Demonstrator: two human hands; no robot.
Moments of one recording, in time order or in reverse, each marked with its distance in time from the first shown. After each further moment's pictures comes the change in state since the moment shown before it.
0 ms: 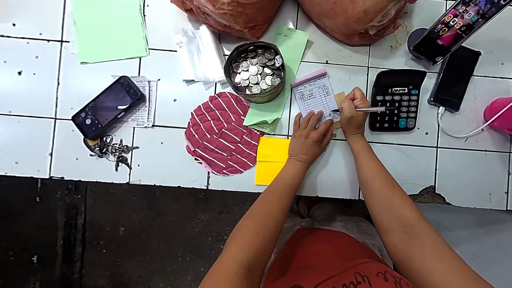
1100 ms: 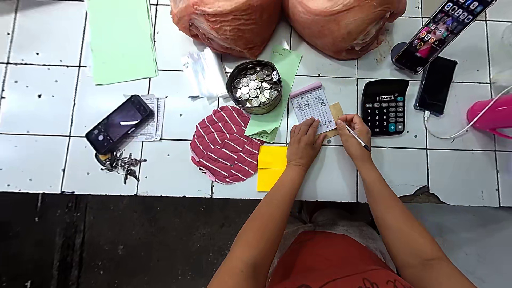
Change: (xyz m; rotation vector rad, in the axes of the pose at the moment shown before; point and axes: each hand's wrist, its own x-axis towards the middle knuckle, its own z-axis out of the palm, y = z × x) left_hand 0.004 -0.002 0.001 -0.080 0.082 -0.098; right_hand -0.035 -0.043 -0.047 -0.270 -0.202 0.378
